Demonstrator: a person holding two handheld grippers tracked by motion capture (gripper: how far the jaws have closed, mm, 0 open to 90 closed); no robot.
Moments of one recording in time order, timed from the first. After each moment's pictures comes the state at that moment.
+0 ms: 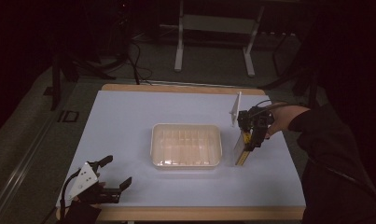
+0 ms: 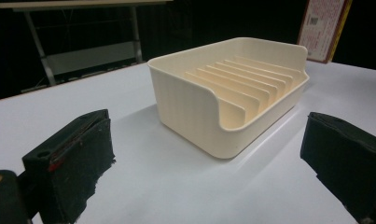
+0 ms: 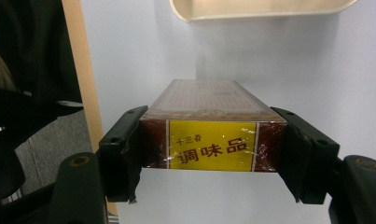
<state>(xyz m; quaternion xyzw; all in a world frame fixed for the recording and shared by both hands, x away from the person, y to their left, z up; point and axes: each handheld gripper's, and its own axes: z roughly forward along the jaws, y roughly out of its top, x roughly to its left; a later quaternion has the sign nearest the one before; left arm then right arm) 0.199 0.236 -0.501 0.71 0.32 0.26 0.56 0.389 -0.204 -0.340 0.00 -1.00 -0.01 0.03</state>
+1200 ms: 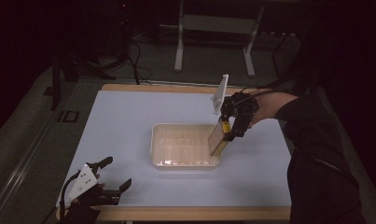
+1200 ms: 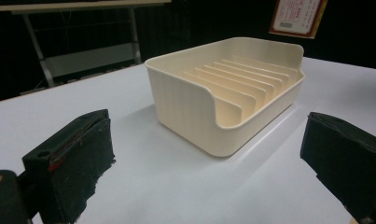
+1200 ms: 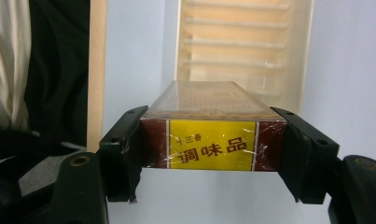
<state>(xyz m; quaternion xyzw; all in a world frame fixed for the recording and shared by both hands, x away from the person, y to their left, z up) 0.195 0.237 -0.503 0.71 0.32 0.27 0.56 0.384 -0.150 -0.294 0.06 -0.99 -0.10 0.01</state>
